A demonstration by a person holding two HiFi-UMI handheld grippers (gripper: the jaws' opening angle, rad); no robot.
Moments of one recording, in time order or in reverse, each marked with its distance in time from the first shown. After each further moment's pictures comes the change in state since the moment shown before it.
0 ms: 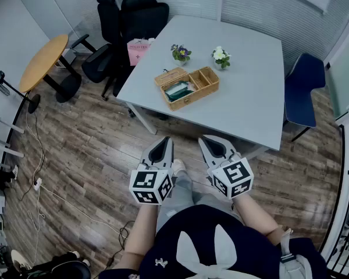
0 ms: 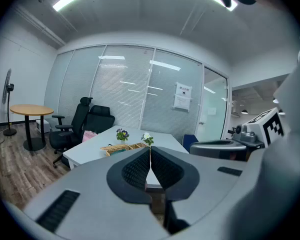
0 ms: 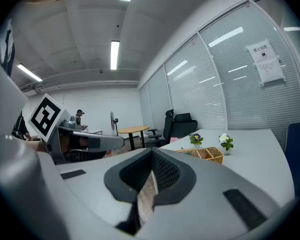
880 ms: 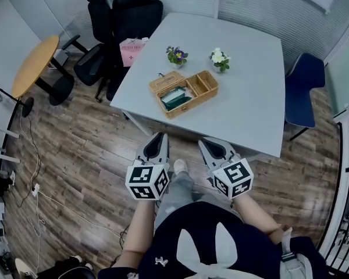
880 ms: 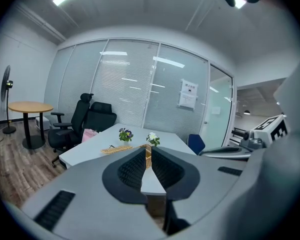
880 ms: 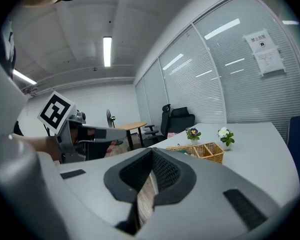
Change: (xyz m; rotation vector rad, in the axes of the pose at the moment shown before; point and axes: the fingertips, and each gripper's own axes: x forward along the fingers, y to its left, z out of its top) left arm 0.073 0.046 0.015 -0.022 0.026 0.014; right arm 0.051 -0.048 -0.007 0.045 0.044 -0.005
